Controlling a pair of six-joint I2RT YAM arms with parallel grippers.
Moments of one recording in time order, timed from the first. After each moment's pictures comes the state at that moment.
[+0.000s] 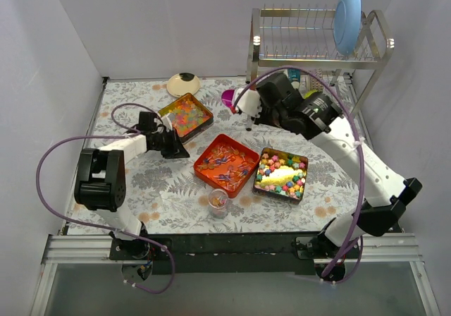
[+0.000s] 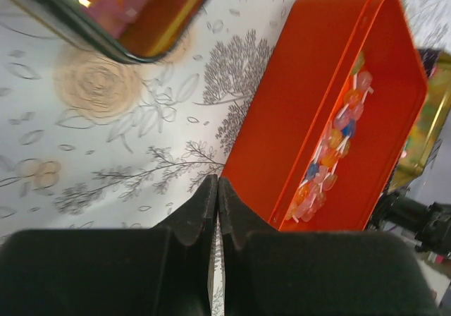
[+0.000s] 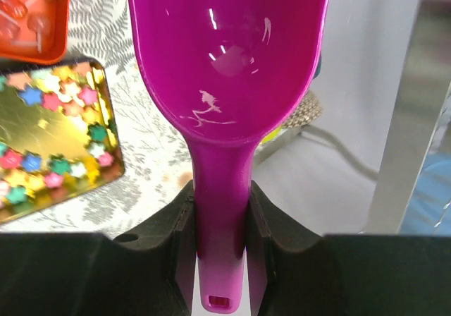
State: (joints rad) left arm -0.06 1.66 0.93 -0.27 0.64 -0.32; right arm 0.85 1.52 1.85 -1.19 0.41 -0.78
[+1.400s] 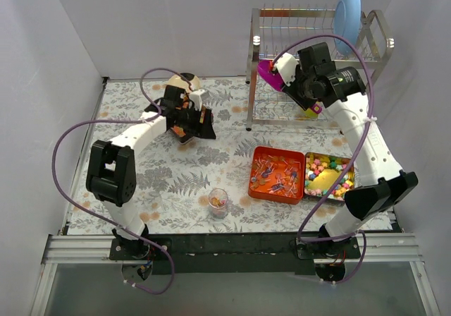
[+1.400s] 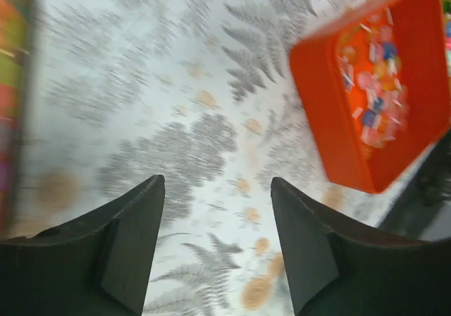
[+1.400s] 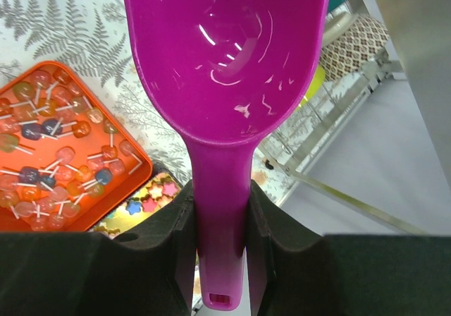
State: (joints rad) left arm -0.36 1.77 1.29 -0.45 0.62 -0.07; right arm 0.41 1.59 1.95 -1.19 0.11 -0.57
